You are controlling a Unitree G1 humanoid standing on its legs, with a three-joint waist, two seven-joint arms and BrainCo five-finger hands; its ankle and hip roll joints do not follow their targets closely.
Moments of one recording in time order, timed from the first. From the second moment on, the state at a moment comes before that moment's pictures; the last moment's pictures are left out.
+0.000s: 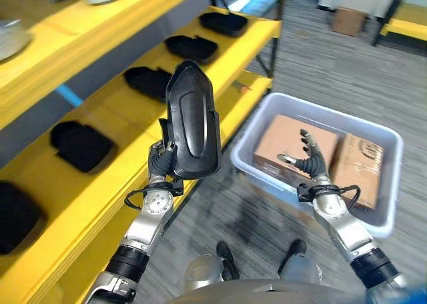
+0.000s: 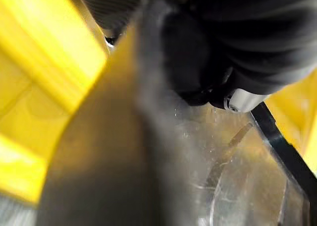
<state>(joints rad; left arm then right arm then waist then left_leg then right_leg) -0.04 0.42 -0.20 0.08 -0.20 0.00 0.54 -0.07 -0.37 0.41 0.01 0.19 0.07 -0.41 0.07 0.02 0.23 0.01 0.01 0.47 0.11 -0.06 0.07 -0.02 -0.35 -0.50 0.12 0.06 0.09</state>
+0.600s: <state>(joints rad) -0.04 0.43 -0.16 0.10 -0.14 0.01 0.46 -0.02 -0.37 0.39 -0.06 0.17 0.06 -0.35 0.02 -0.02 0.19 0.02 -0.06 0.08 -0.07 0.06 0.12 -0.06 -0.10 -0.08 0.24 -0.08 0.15</state>
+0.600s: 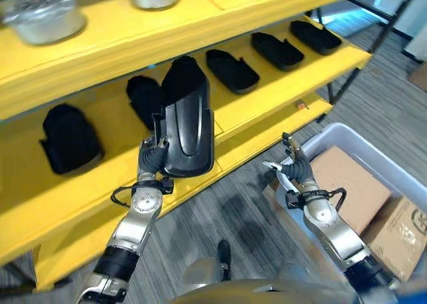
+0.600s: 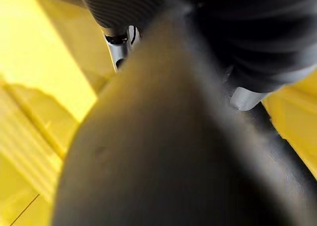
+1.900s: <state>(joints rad) 0.02 0.45 -0.23 0.08 -0.34 0.02 0.30 -0.05 -0.45 0.32 -0.04 0.08 -0.04 -0.24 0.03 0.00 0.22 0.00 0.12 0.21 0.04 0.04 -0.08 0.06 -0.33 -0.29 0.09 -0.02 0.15</state>
